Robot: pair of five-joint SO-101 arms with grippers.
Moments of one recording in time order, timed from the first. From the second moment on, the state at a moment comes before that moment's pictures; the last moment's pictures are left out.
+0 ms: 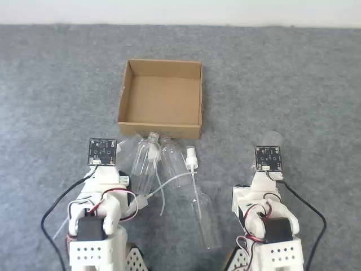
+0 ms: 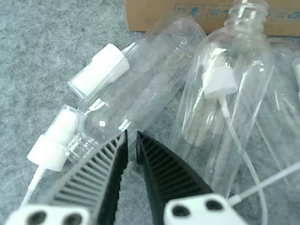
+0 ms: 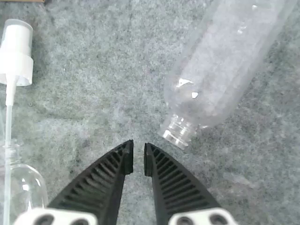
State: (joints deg) left arm -7.6 -103.4 97.1 72.2 3.2; right arm -11.0 -102.8 95.1 74.3 -8.5
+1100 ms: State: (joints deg) left arm -7.6 -103.4 97.1 72.2 3.2; right arm 5.5 -102.9 86.0 74.3 -6.8
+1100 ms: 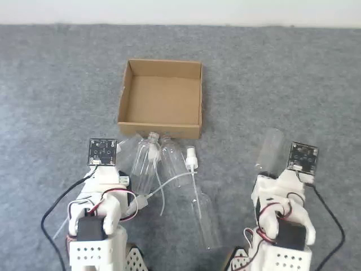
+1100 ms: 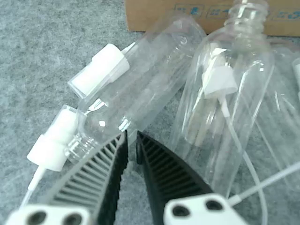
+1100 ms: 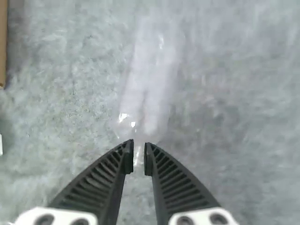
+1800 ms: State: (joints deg) left arm -7.6 -103.4 97.1 72.2 3.2; right arm 7.9 -101.8 68.7 74.3 25.2
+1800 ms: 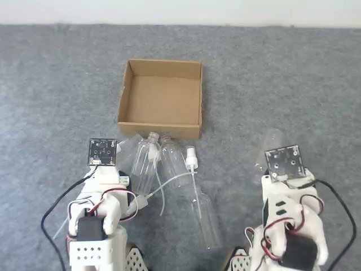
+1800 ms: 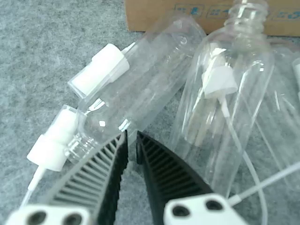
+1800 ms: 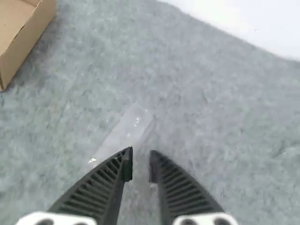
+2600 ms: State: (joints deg) left arm -7.6 -103.4 97.1 72.2 3.2; right arm -0.9 -46.4 44.3 71.1 2.8
